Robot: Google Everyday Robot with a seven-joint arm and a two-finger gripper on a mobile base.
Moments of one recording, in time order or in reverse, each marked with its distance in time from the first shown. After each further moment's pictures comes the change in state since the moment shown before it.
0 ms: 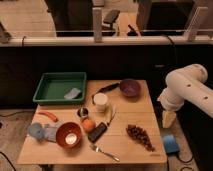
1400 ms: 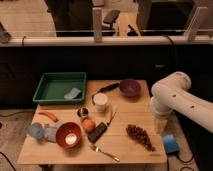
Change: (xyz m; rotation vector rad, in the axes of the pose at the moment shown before) arm -0.052 0.031 0.015 -0.007 0.019 -0.206
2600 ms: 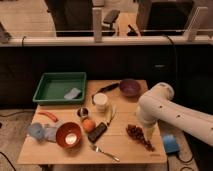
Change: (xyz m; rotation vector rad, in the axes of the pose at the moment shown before) arm -0.061 0.012 0.042 0.002 -0.076 -0.183
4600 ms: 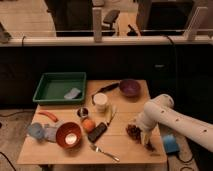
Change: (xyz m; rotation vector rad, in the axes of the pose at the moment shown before) arm 0.009 0.002 0.082 -0.004 -0.156 0.004
